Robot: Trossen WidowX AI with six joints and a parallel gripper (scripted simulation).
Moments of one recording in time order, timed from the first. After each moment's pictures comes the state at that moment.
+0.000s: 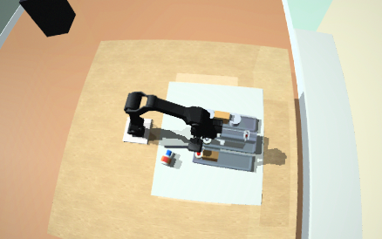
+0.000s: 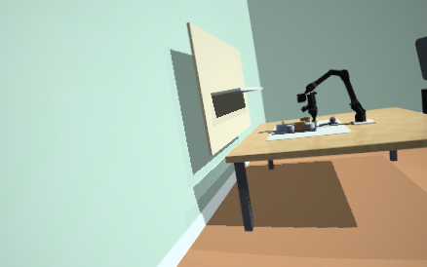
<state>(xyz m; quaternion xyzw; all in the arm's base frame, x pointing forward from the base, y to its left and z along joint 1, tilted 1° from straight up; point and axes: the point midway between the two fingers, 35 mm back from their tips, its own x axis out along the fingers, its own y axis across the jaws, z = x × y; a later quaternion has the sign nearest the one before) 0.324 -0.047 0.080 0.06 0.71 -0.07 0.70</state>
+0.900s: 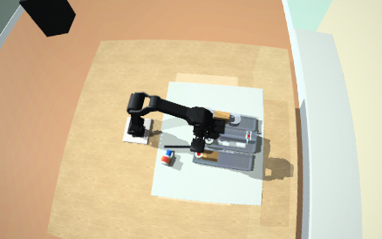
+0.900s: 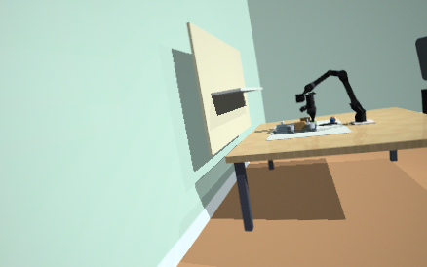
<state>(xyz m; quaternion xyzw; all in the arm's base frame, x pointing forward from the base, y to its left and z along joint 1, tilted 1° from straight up) 0.334 -0.049 0.081 0.06 0.71 -0.07 0.70</state>
